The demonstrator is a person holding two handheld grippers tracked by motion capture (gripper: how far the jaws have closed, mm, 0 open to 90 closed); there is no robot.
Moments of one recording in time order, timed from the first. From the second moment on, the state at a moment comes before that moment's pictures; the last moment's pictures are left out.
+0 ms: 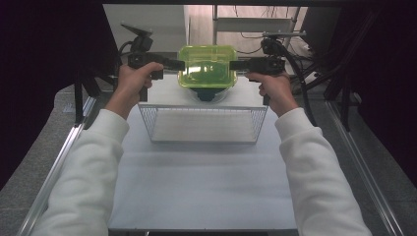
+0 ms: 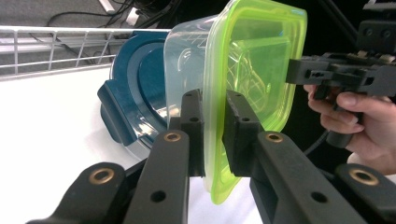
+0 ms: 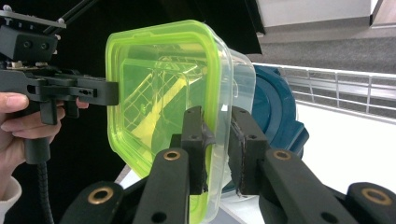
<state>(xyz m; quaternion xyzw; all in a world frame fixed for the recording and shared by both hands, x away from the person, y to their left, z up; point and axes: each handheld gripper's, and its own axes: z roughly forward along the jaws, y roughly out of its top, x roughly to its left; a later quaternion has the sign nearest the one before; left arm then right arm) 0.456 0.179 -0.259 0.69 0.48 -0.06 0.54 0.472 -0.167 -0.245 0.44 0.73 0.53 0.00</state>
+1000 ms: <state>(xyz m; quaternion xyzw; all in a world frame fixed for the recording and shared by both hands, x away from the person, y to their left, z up) 0.486 0.184 -0.286 0.62 0.52 -0.12 0.57 0.509 -0.178 -0.272 0.50 0.65 0.55 -0.12</state>
